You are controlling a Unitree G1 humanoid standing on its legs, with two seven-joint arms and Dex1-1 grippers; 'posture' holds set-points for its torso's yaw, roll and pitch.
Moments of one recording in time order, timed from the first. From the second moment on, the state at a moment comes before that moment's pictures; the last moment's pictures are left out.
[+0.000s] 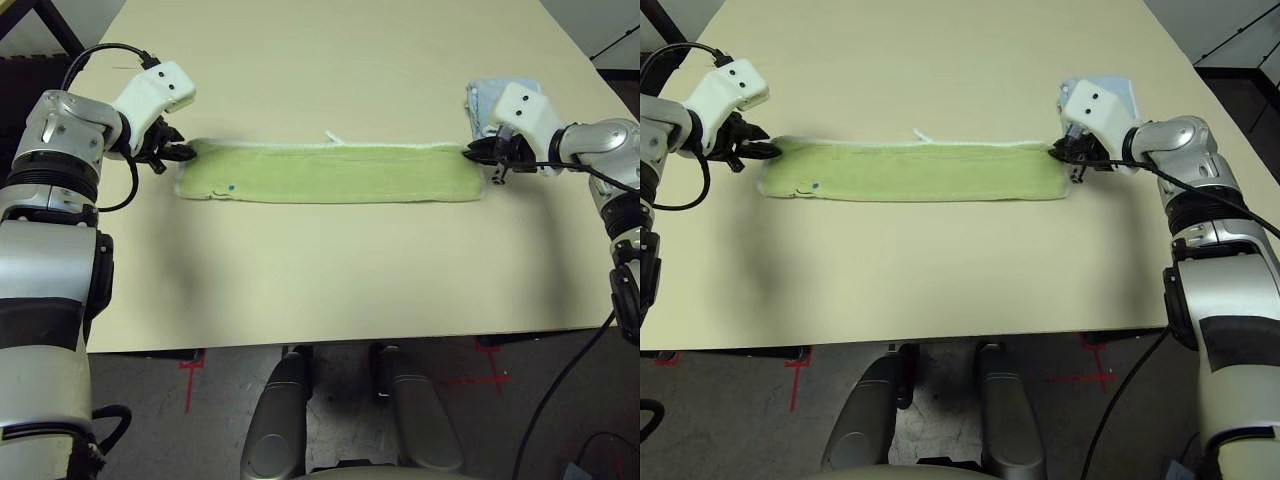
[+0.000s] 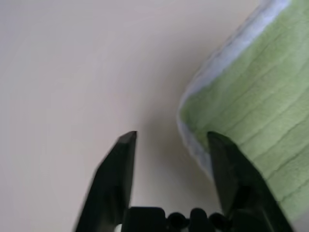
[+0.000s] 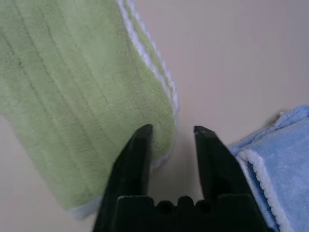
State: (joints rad) left arm -1.37 0.79 -0.25 1.27 0.29 0.07 -0.95; right arm -1.10 -0.69 0.15 1.02 -0.16 -0.18 1.00
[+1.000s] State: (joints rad) left arm -0.82 0.73 0.06 0.47 -0.28 0.25 -1.46; right arm -0.73 -0.60 -0.36 0.25 0.61 0.93 0.76
